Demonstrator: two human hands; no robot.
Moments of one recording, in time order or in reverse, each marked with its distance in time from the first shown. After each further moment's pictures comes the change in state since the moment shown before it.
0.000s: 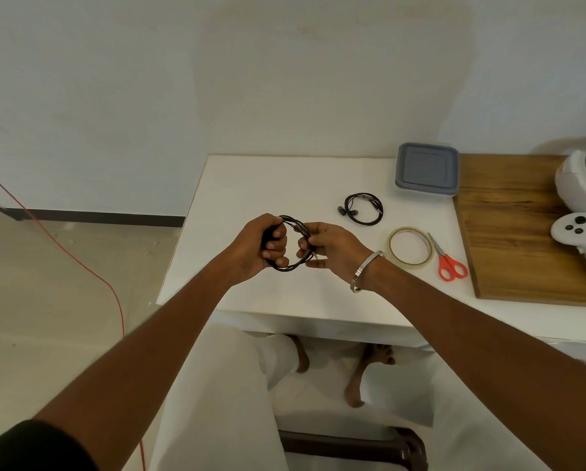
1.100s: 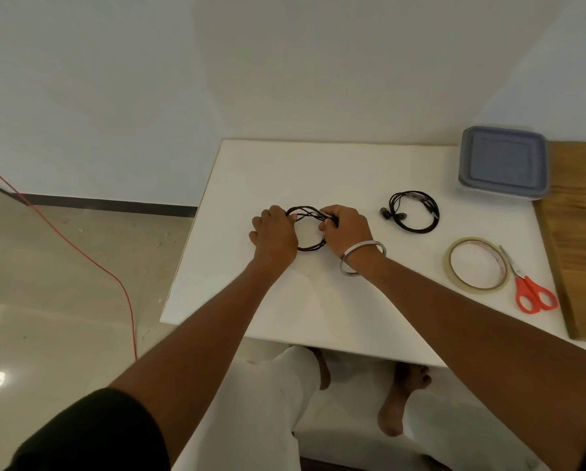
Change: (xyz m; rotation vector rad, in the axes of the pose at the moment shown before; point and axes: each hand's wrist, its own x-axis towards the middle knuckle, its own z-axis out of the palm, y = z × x) left_hand 0.120 -0.034 -0.047 1.178 0.715 0.112; right_hand 0.132 0.031 -0.003 -0.705 0.473 -0.157
